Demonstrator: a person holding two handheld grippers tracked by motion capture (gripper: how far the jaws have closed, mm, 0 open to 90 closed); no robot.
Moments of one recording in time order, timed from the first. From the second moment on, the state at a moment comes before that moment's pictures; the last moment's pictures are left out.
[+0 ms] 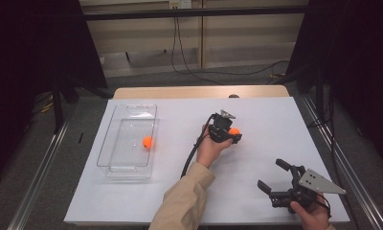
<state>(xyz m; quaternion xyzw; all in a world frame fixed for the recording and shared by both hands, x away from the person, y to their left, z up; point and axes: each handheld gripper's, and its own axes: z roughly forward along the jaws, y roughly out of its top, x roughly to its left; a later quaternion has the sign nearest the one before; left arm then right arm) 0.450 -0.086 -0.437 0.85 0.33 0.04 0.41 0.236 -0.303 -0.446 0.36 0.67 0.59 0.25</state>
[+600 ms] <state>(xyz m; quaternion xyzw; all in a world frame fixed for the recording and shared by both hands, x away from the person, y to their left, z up) 0.444 -0.070 -0.433 0.85 0.34 0.04 0.41 0.236 -0.302 -0.446 0.36 0.67 0.59 0.25</state>
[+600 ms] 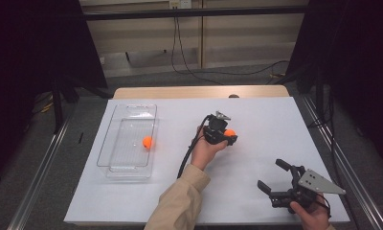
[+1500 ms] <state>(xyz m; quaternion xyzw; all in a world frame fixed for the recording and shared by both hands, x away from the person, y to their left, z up) 0.439 -0.047 -0.430 0.85 0.35 0.05 0.40 0.236 -0.302 -0.446 0.36 0.68 0.59 0.25</state>
